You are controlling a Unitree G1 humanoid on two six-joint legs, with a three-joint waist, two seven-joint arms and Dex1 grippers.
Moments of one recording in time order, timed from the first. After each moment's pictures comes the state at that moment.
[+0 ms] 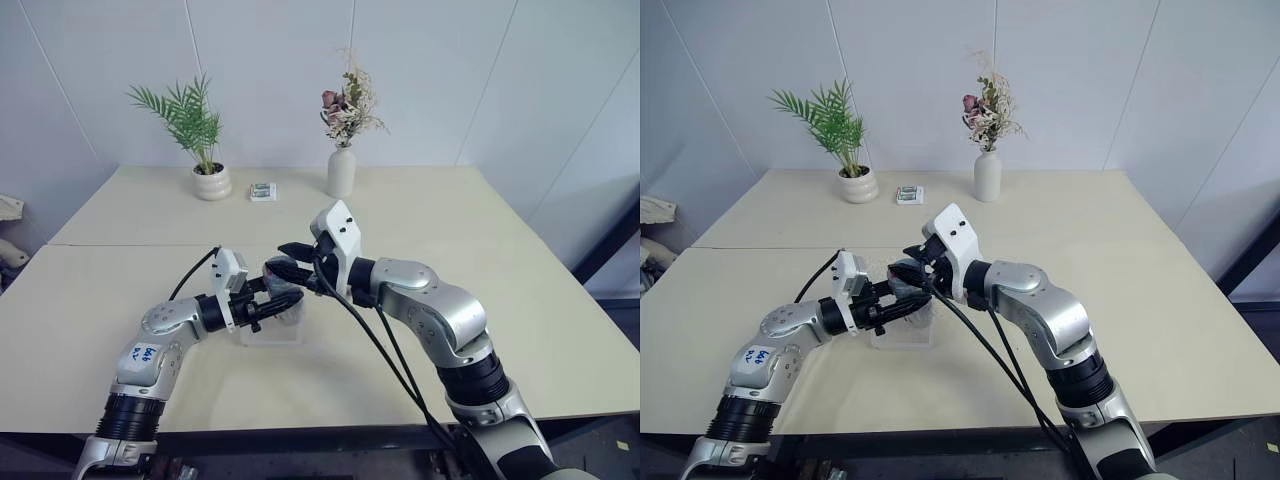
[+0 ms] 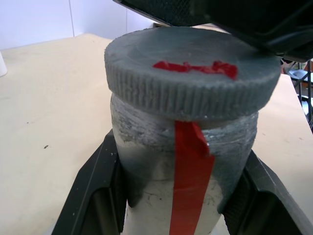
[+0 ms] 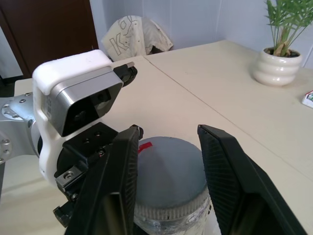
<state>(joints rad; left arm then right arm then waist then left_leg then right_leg) -0.54 0.49 0.05 0.06 -0.46 0.32 -0.89 -0.88 -0.19 0.20 -0.19 0.41 0.81 0.57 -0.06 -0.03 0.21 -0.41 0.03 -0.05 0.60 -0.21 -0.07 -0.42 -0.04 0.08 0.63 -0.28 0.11</state>
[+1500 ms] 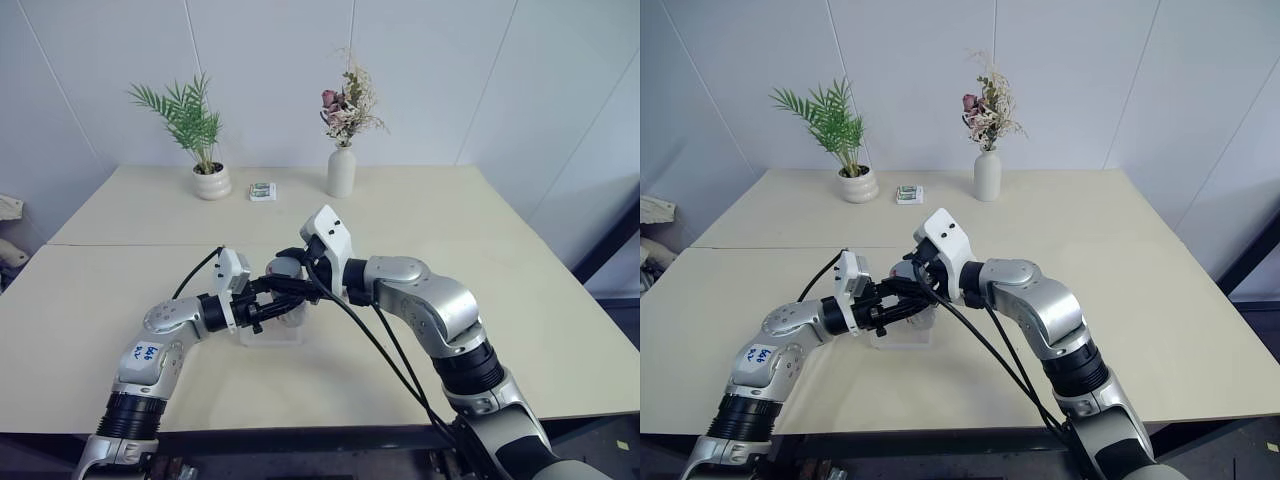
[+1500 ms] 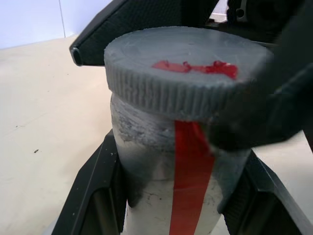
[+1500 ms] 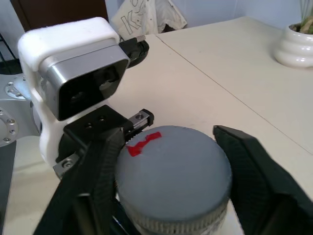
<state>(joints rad) -0.55 0.48 0.05 0.05 -0.46 0.33 -0.91 -0.94 -0.19 0.23 -0.12 0.38 0.85 0.64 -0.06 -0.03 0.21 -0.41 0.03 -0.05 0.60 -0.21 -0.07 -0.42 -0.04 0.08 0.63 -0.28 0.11</state>
